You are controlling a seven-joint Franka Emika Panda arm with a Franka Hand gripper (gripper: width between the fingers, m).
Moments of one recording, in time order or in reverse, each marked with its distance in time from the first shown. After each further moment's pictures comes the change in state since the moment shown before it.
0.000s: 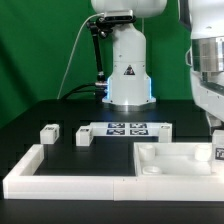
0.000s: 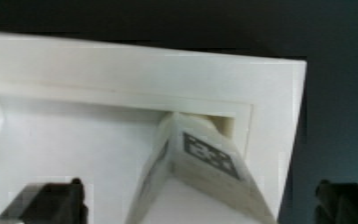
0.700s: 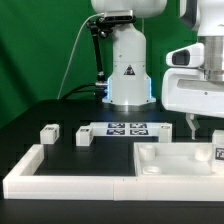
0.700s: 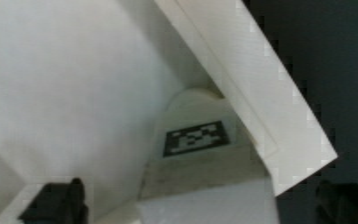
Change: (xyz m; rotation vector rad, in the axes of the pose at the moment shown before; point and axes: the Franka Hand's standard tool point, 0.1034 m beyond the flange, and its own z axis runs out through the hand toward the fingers) arm 0.003 0.003 0.000 -0.071 0.067 -0.790
